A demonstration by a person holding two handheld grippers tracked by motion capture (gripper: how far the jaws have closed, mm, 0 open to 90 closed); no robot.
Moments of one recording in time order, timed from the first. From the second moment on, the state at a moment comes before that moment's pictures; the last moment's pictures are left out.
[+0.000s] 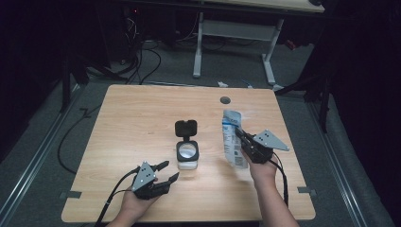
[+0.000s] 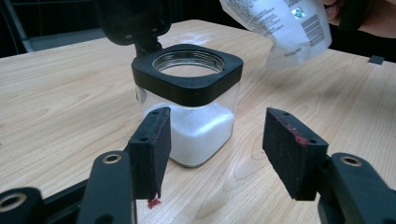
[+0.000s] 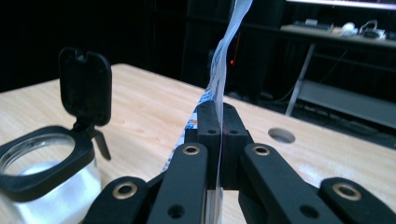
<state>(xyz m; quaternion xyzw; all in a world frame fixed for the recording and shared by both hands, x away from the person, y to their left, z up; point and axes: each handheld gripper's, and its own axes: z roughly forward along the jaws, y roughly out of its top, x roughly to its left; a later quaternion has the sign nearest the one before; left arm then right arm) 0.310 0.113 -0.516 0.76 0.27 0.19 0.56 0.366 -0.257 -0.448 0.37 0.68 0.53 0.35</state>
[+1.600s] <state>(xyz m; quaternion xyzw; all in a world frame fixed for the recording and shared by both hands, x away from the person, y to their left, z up) 0.313 0.118 -0.517 0.76 0.28 0.18 0.56 0.382 -0.269 -0.487 0.39 0.65 0.54 0.37</state>
